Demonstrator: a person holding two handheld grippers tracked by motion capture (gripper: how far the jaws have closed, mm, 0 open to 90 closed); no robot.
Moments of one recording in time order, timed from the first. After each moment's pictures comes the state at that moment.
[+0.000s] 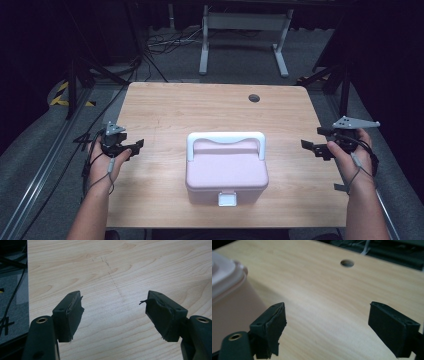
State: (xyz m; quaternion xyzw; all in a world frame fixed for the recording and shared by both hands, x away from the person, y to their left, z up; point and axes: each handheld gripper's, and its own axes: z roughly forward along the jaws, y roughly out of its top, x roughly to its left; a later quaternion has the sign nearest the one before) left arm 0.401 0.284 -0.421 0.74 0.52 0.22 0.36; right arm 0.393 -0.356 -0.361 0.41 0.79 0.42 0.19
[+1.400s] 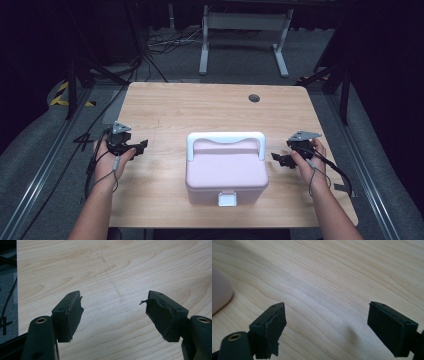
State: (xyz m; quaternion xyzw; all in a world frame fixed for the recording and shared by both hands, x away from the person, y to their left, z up) left arm 0.411 0.276 -0.429 0.75 0.52 0.22 0.34; right arm 0.430 -0.296 -0.469 0.41 0.83 0.34 0.19
